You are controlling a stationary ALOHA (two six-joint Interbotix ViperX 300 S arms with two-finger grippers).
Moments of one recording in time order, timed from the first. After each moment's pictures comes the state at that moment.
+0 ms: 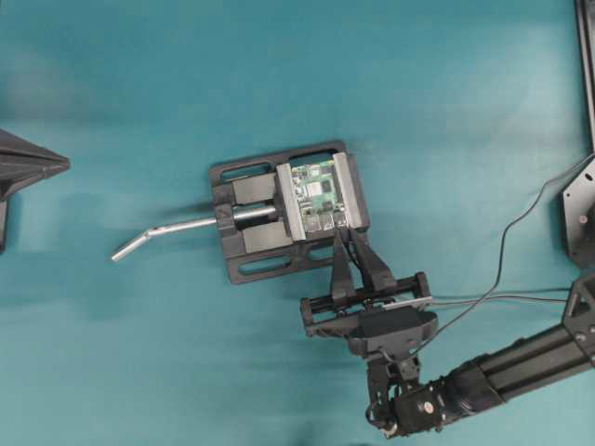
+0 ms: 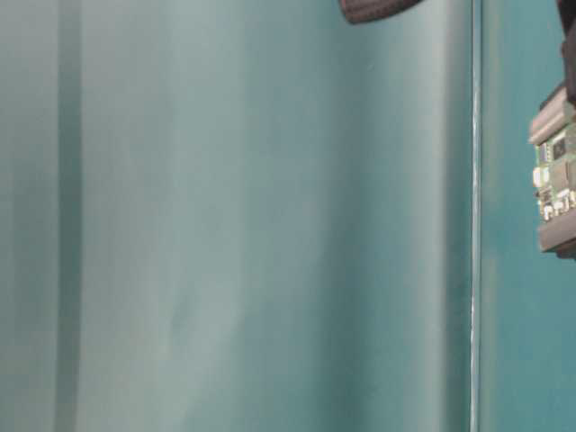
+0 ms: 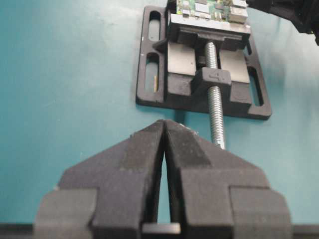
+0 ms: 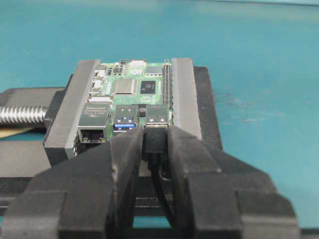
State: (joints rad) left arm 0.19 -1.35 1.48 -0.07 0.17 -0.09; right arm 0.58 0.66 0.21 1.86 -1.66 -0.40
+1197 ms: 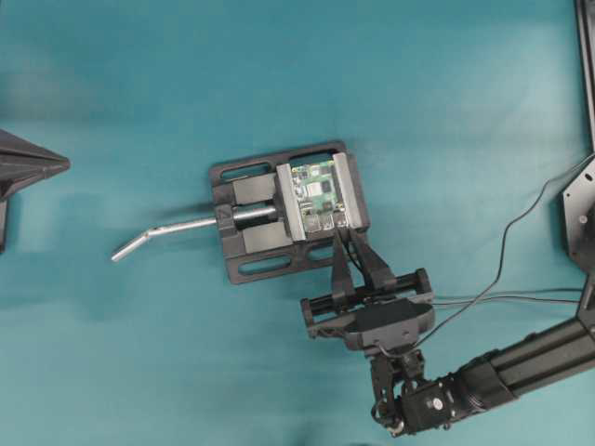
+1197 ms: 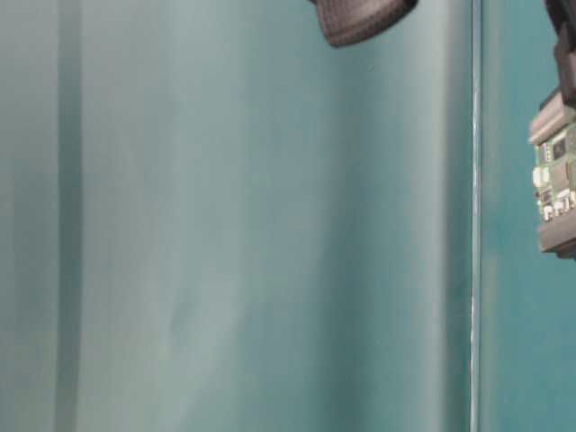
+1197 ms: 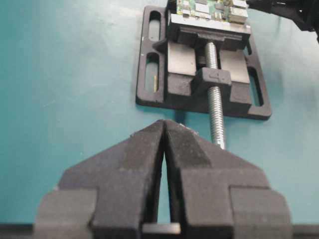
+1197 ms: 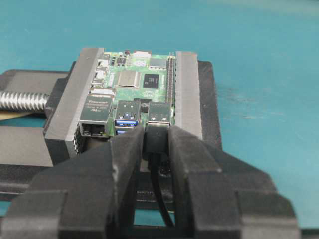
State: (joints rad) left arm 0.19 -1.35 1.48 -0.07 0.17 -0.09; right arm 0.58 0.61 0.24 1.86 -1.58 -0.47
